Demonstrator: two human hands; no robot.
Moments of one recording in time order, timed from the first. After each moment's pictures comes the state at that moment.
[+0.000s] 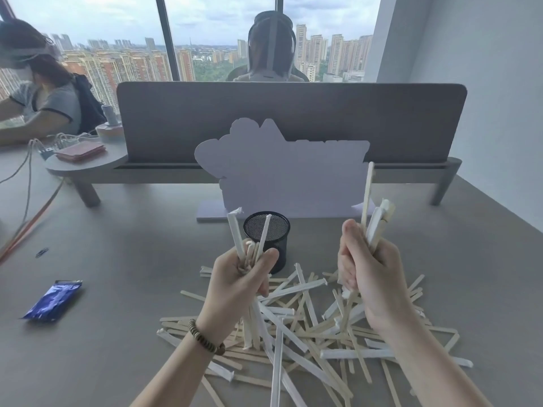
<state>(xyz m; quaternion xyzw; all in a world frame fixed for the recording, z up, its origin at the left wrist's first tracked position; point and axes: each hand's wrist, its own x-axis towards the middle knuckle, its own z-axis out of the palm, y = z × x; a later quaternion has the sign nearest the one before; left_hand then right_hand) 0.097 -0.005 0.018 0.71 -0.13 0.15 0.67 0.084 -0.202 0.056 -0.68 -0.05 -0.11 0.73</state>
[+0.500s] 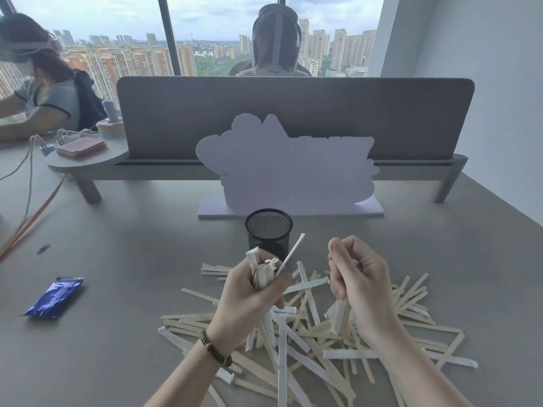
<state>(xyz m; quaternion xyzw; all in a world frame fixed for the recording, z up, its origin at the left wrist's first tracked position) 0.093 -0.013 0.000 0.73 -0.13 0.09 0.67 0.085 -0.196 0.025 -0.69 -0.06 -0.13 0.71</state>
